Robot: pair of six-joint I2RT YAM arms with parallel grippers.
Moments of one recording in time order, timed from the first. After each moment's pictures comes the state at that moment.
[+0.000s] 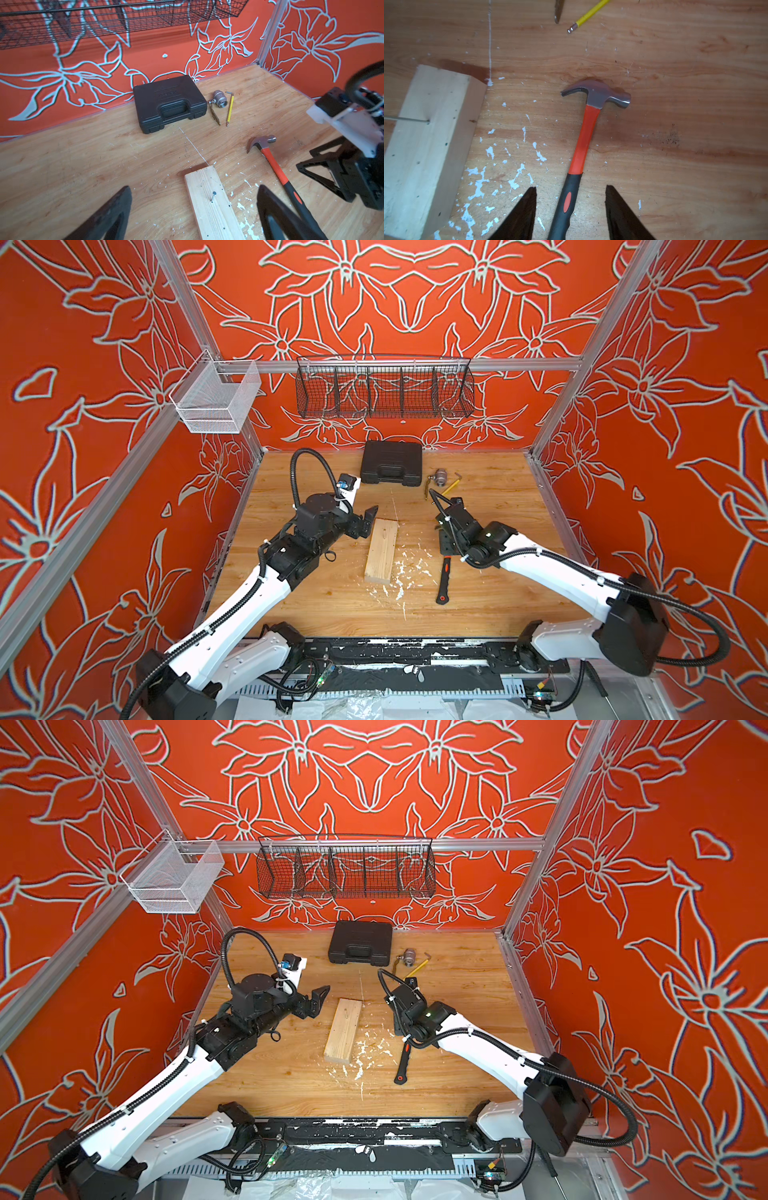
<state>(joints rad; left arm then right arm) -0.52 1.00 0.90 -0.25 -0.05 -0.02 0.72 1.37 0.98 -0.71 0.37 0.65</state>
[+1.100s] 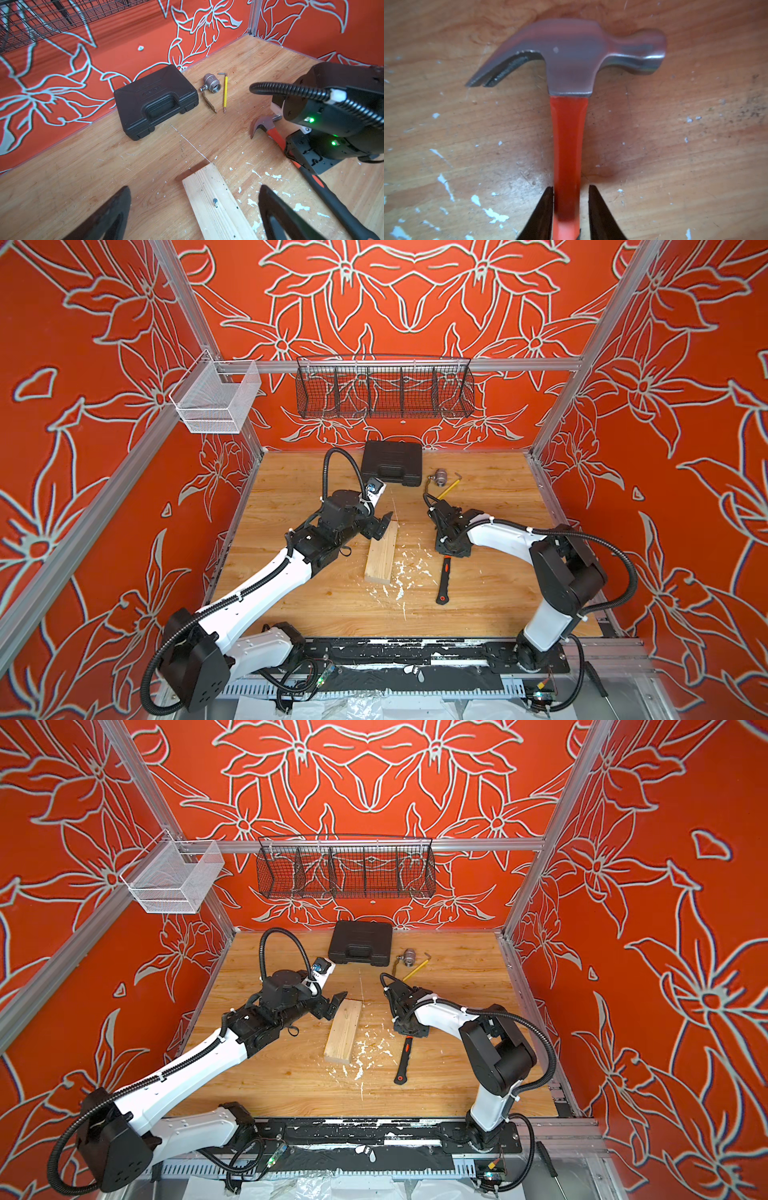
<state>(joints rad) -0.57 1.17 0.92 -0.18 -0.05 0.13 0.58 1.73 1.05 -0.69 0.23 0.82</state>
